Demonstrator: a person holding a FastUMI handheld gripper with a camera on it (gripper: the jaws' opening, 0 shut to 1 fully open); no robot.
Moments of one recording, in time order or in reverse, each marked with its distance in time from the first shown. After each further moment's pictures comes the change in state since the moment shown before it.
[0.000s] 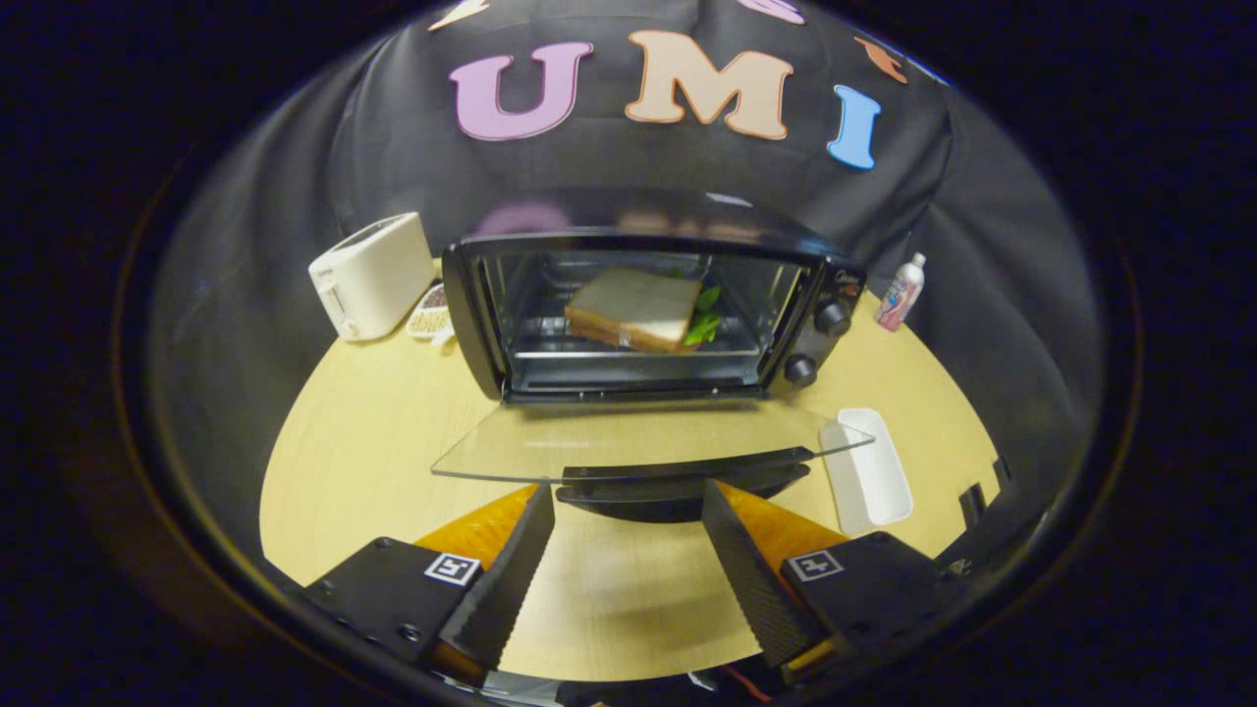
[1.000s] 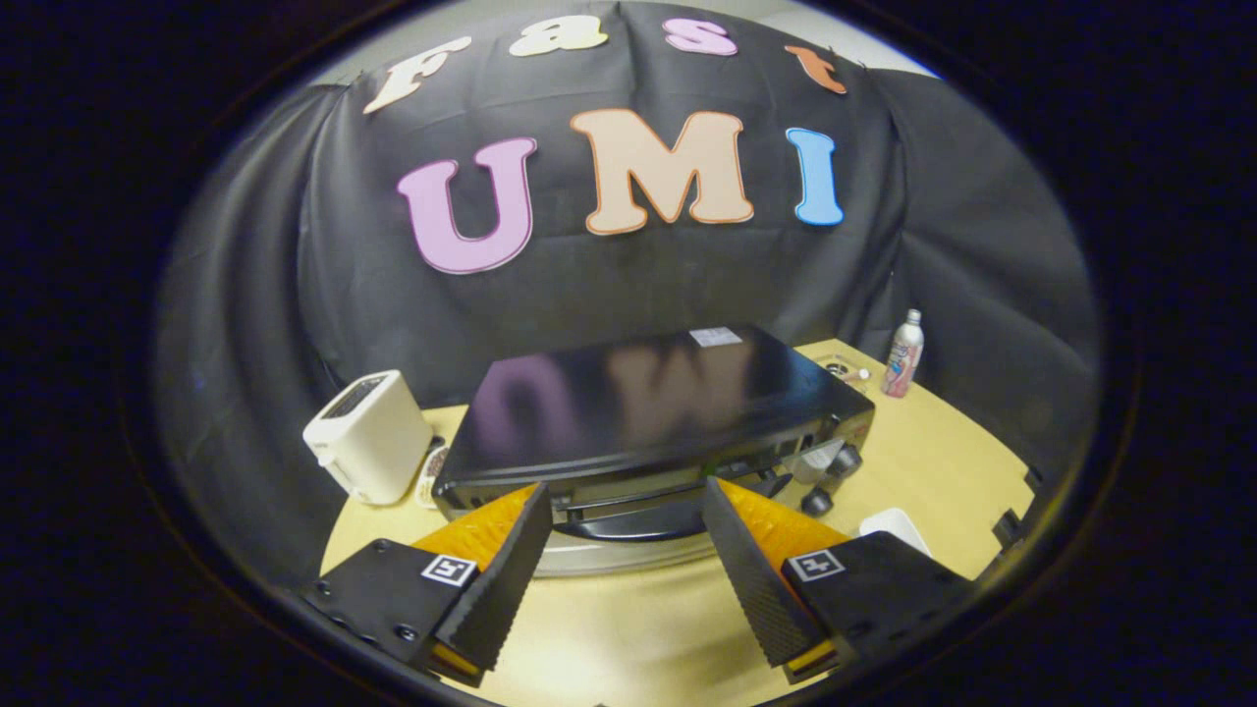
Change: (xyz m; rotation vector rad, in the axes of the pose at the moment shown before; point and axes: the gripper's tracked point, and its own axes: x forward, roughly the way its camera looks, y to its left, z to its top) arm 0.038 0.005 0.143 0.200 -0.298 0.040
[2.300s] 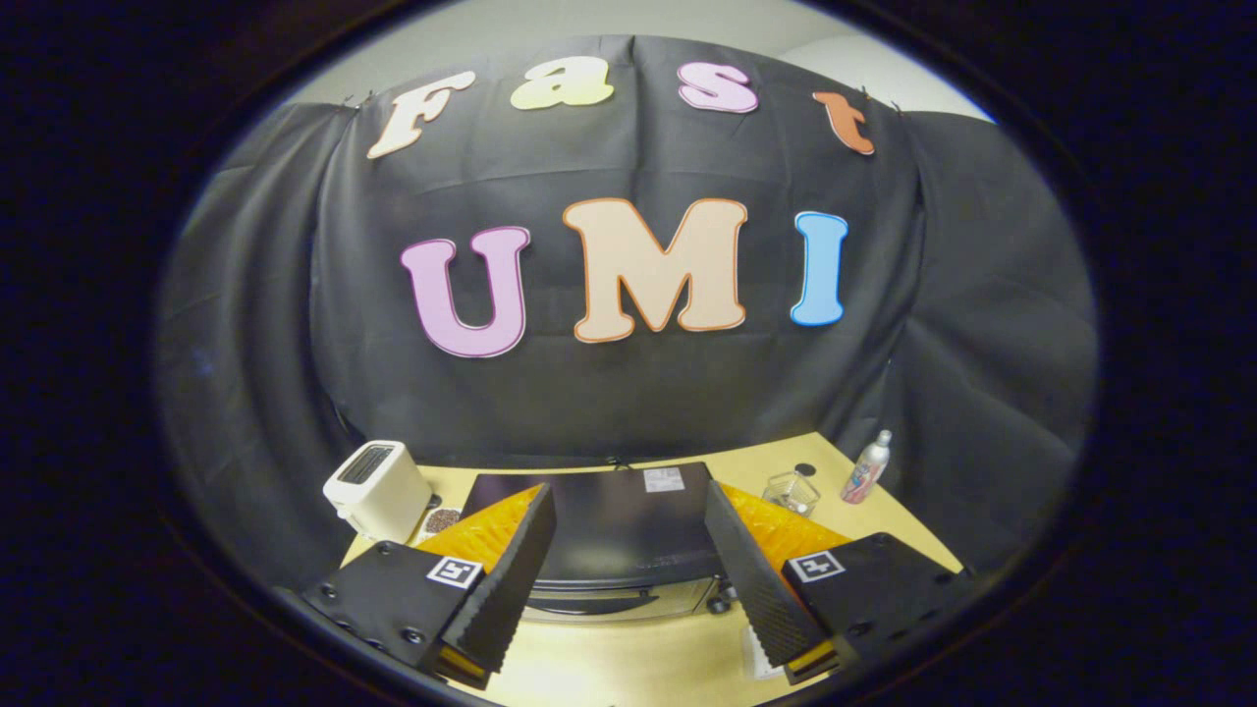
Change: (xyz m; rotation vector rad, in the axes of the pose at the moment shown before) arm -0.060 -0.064 0.178 -0.094 -0.106 0.029
